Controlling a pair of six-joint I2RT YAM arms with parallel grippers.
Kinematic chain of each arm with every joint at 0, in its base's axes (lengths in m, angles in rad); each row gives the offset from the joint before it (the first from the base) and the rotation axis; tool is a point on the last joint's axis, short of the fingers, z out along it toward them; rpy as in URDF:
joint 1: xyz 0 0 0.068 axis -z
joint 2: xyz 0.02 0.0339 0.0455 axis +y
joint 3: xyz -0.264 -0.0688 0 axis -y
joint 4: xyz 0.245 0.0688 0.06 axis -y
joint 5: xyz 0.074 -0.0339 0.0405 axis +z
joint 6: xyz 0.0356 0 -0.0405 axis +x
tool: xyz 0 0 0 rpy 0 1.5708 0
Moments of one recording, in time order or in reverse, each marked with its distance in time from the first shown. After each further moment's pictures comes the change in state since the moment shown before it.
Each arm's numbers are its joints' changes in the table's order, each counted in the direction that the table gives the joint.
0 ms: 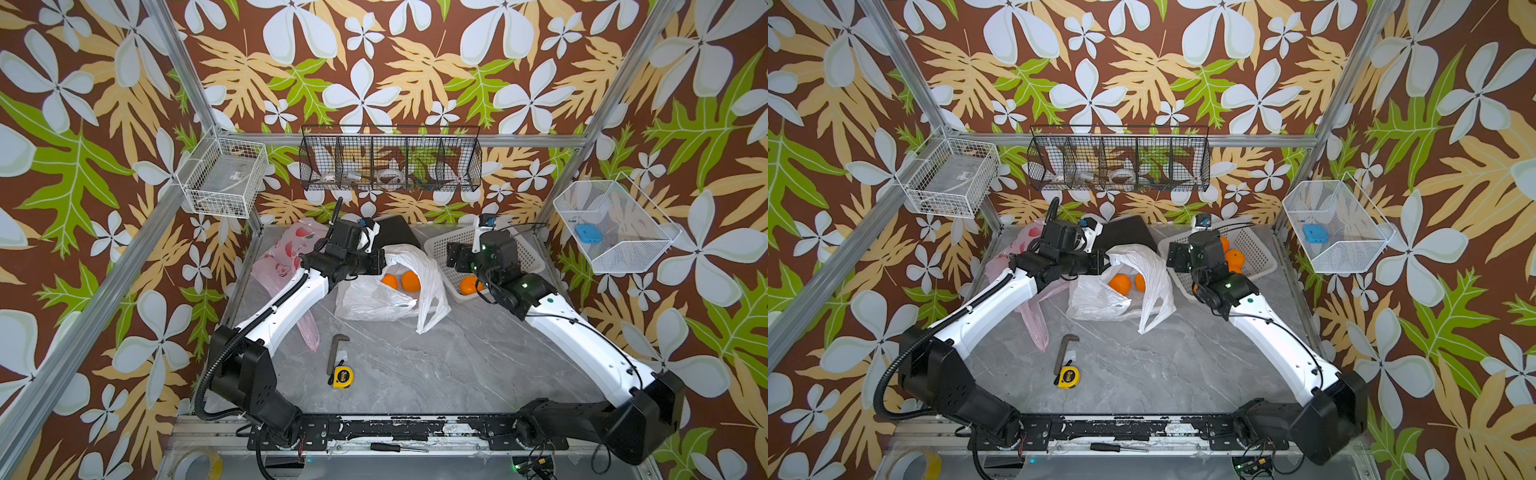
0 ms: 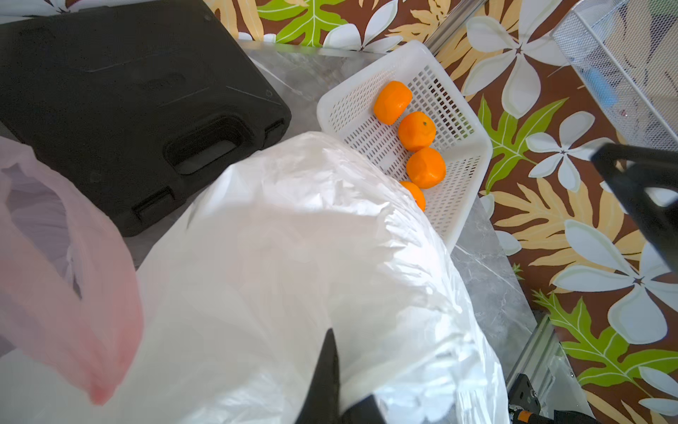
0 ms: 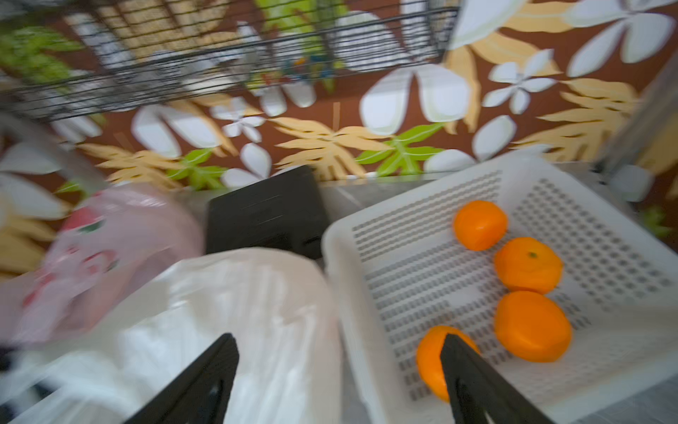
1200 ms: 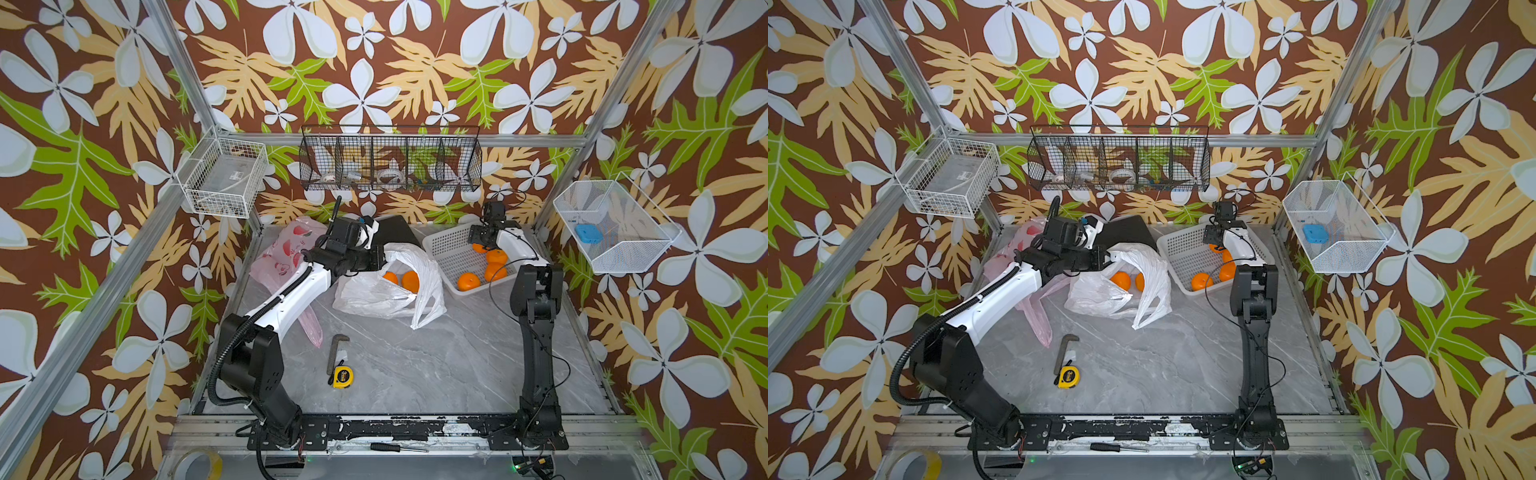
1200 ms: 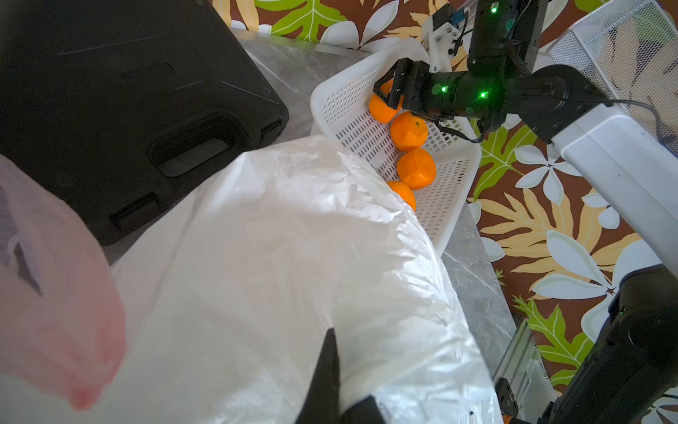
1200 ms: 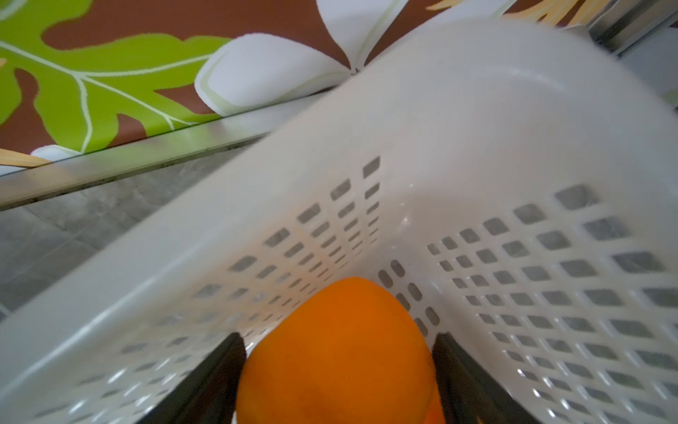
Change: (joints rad) left arm -0.031 0.076 0.032 0.031 -0.072 -0.027; right arm 0.364 1.112 0.999 -0.304 0.128 -0.113
